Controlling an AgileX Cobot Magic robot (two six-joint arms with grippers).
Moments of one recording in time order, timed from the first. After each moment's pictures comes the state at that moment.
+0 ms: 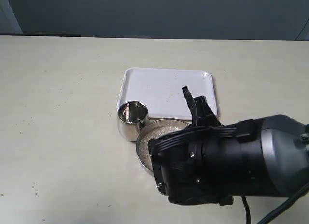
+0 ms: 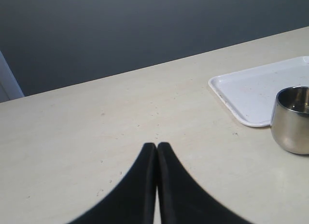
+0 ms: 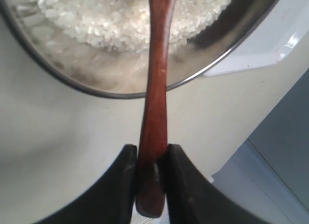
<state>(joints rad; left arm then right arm) -0.32 0.00 0.00 -0.14 0.25 0.28 1.31 1.72 -0.88 -0.82 1.13 -0.06</state>
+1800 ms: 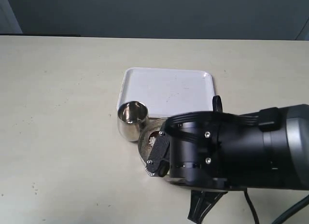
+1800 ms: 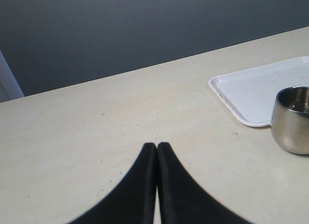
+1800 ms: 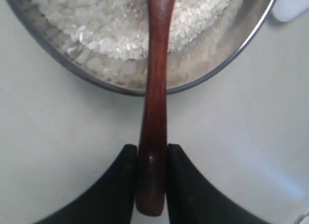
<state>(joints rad) -0.32 0.00 0.00 -0.14 0.25 0.28 1.29 1.67 -0.88 -0.53 1.10 0.37</state>
